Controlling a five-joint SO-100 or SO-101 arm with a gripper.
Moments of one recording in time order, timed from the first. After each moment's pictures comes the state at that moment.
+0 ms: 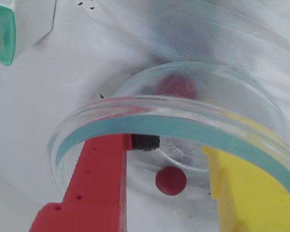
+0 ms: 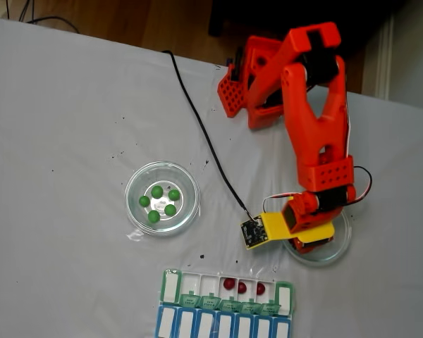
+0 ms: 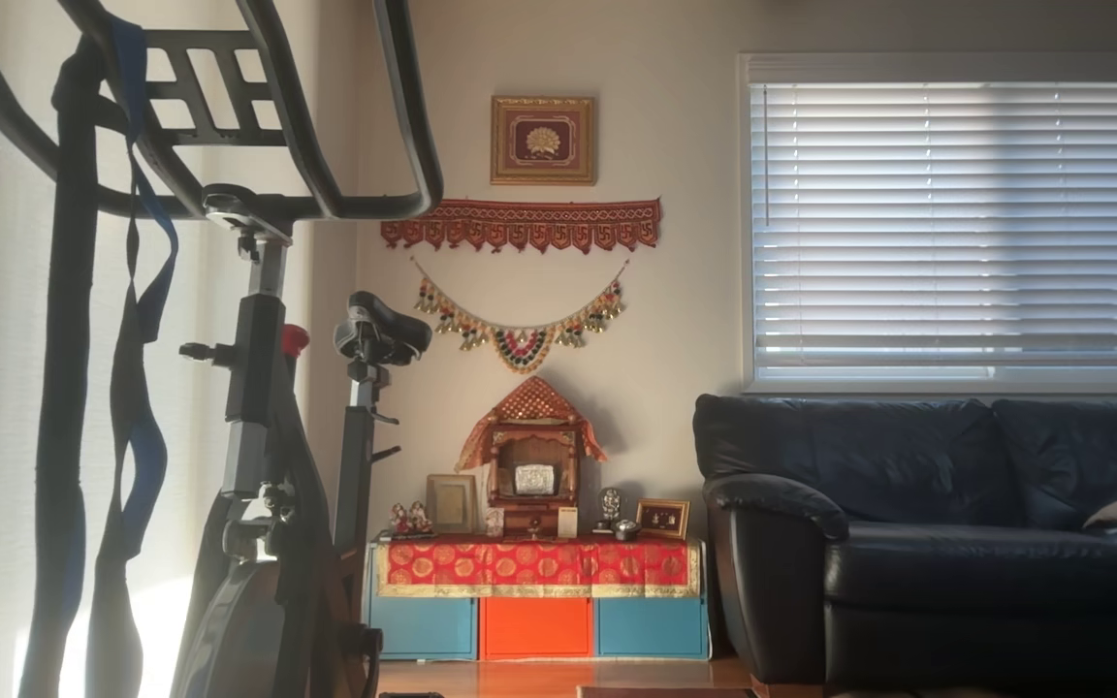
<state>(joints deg) -25.5 108.6 122.5 43.6 4.9</state>
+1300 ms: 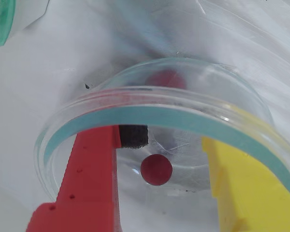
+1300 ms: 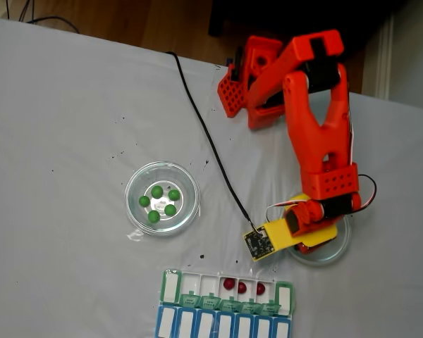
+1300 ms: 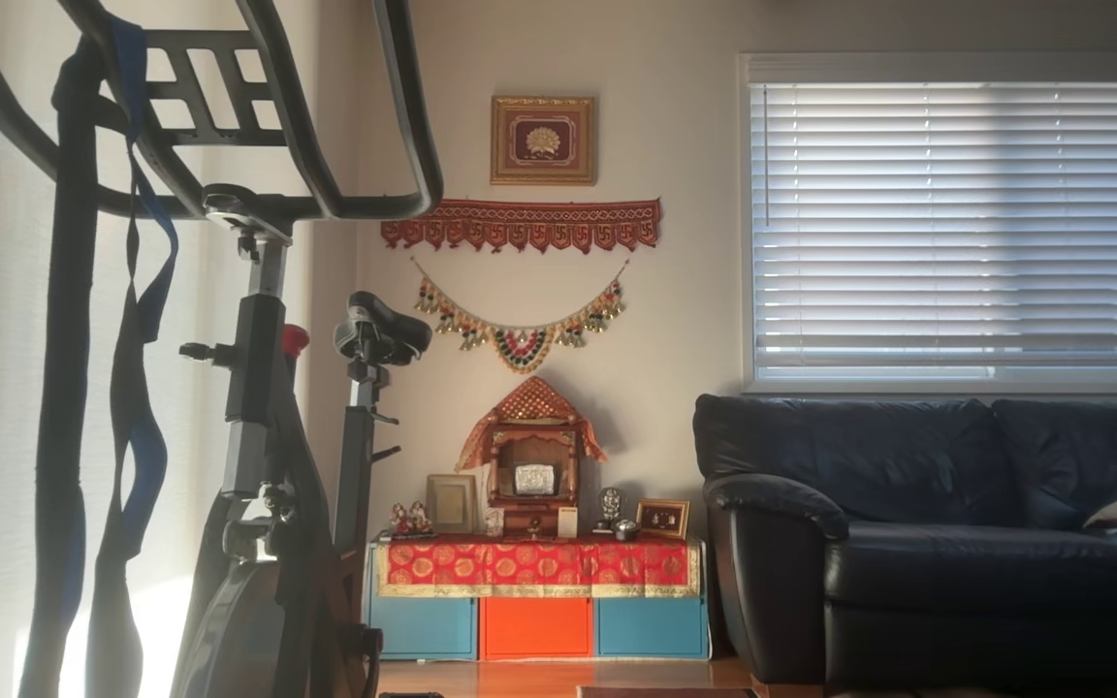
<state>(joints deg) -25.9 105.7 116.0 52.3 -3.7</state>
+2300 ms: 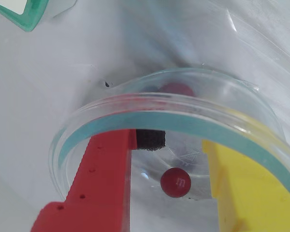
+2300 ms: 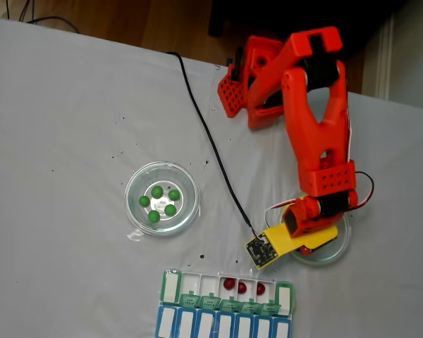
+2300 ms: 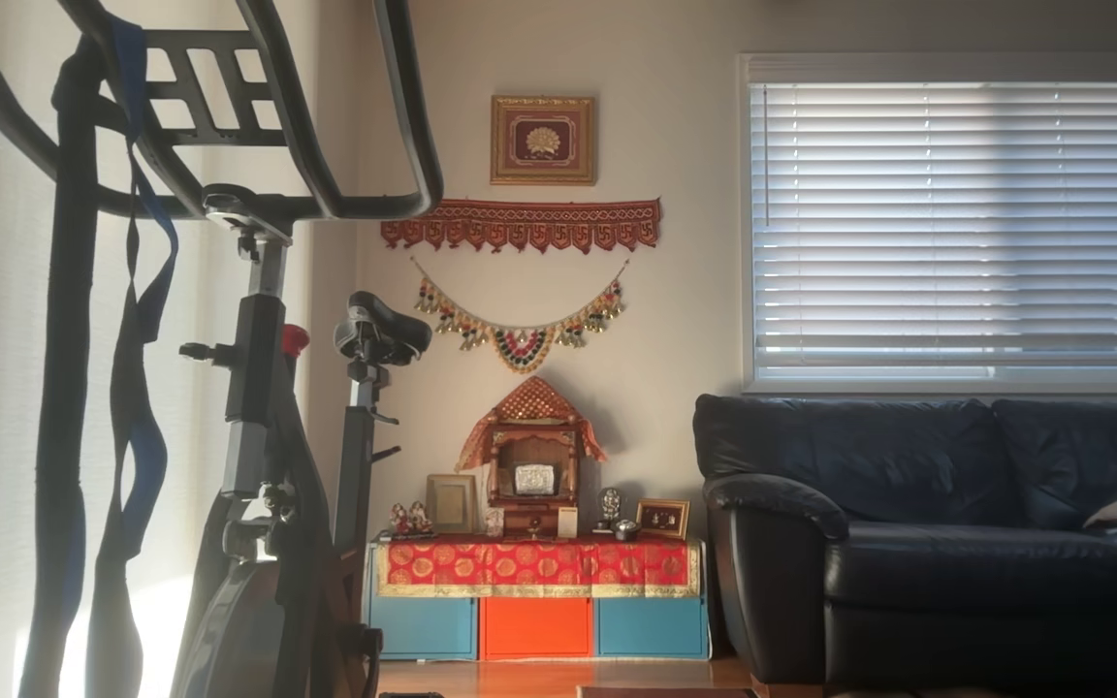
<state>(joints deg) -25.8 107.2 118.7 45.3 -9.6</state>
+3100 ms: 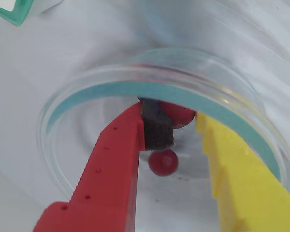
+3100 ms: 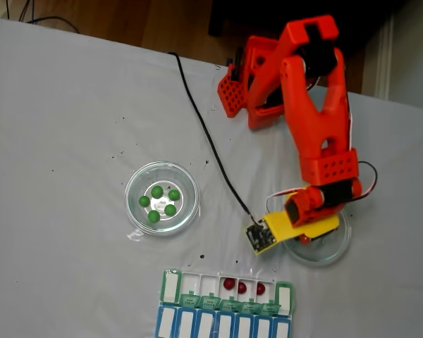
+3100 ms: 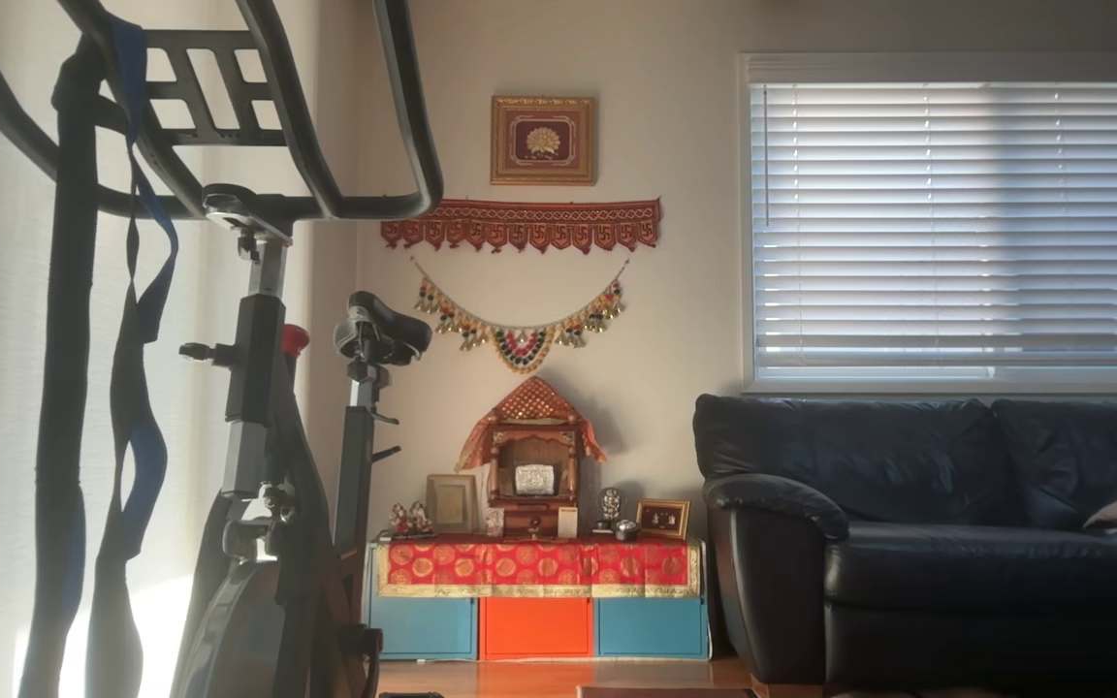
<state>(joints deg) -27.6 115.6 121.3 56.8 -3.3</state>
